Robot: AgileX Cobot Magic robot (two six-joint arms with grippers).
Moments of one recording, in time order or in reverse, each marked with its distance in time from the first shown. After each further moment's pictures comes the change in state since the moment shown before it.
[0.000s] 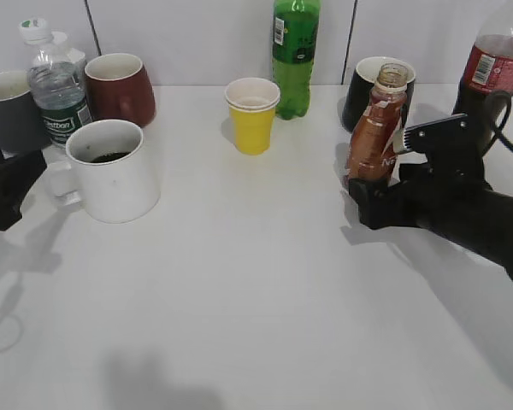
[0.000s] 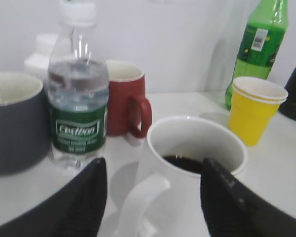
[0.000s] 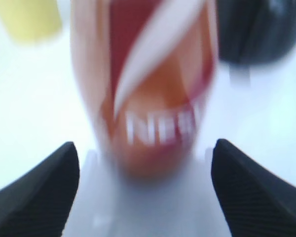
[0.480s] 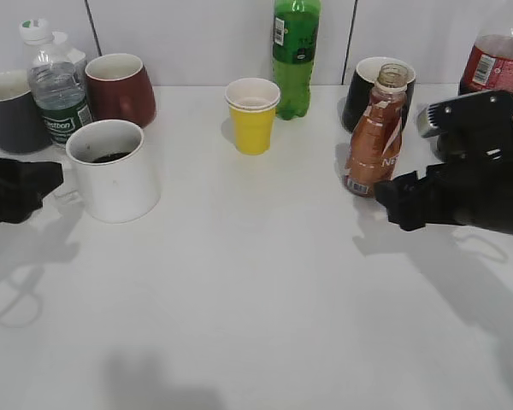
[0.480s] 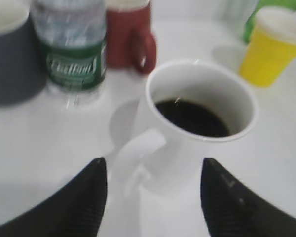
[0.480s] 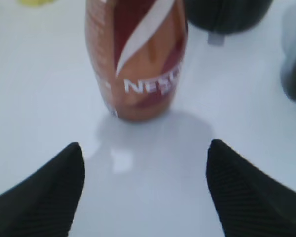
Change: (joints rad) left arm -0.122 -0.160 -0.175 -0.022 0.642 -0.105; right arm 0.000 -0.286 0.010 0.000 0.449 0.000
